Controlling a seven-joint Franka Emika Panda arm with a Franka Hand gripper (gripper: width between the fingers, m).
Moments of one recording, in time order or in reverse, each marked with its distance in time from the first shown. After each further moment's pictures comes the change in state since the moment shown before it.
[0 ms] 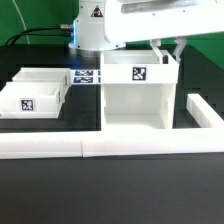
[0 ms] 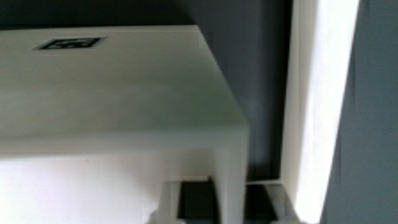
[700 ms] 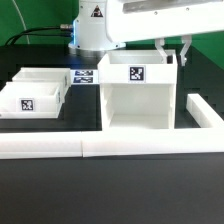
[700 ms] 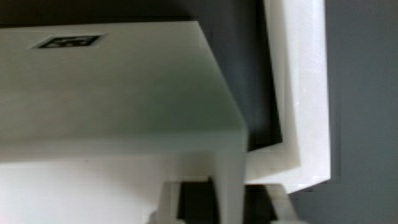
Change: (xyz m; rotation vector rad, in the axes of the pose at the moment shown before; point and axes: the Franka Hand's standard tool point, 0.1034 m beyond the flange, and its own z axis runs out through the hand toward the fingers) arm 0.004 -0.007 -0.004 0.013 0.023 0.277
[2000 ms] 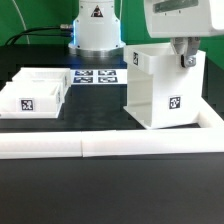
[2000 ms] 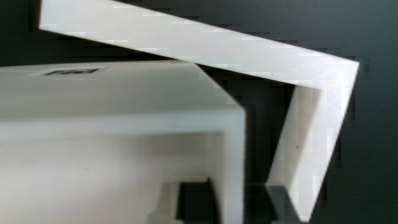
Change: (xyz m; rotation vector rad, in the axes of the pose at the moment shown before) arm -0.009 -0.015 0.003 0.016 -0.011 1.014
